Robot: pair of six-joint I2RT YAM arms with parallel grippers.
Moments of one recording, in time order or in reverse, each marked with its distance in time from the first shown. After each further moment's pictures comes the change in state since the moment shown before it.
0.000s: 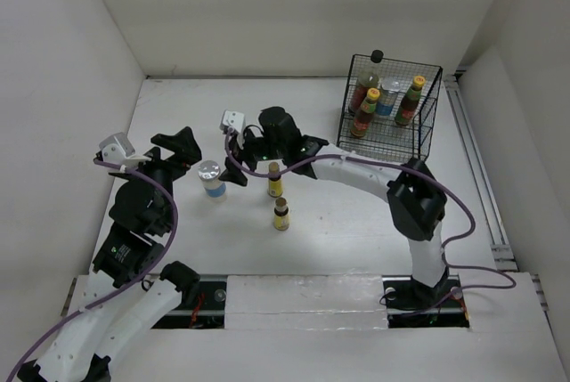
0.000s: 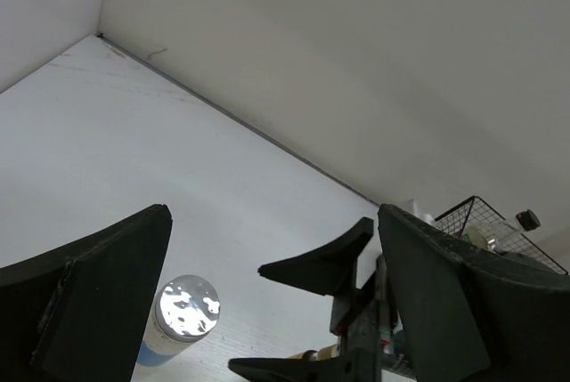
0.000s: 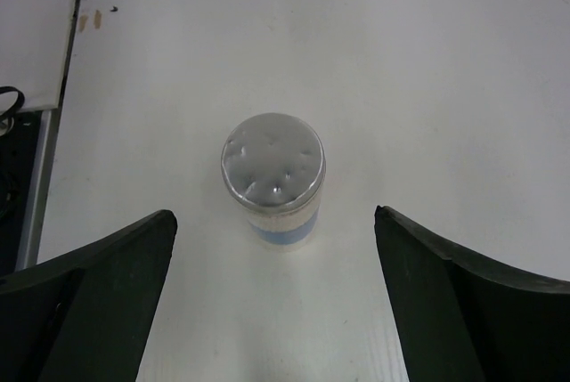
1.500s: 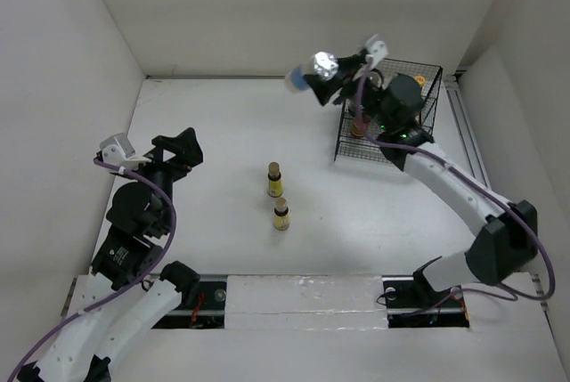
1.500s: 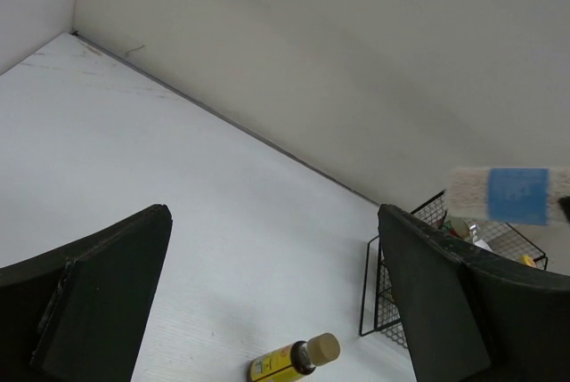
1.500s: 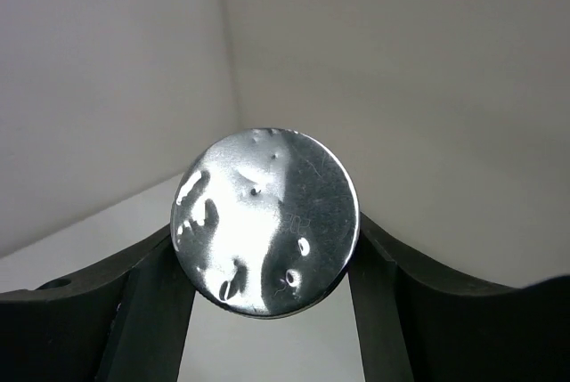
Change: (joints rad) left arm 0.000 -0.018 0.000 0.001 0.051 0.001; right arm -0.357 -0.492 -0.283 0.377 0.206 0.245
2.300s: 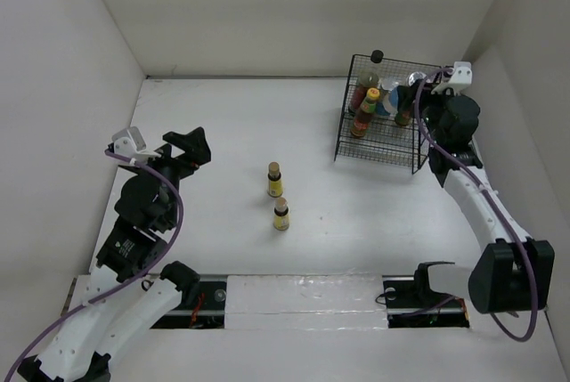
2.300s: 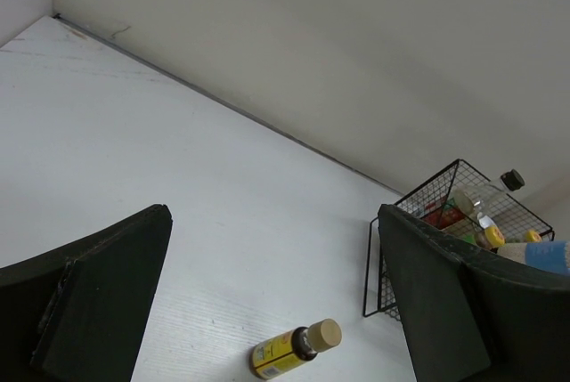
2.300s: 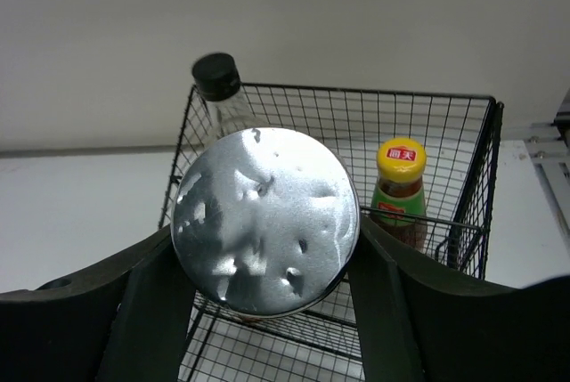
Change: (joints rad) left arm 0.000 0.051 0.000 0.000 0.052 0.000; right arm -0.502 -0.259 -0.359 -0.121 0.253 0.103
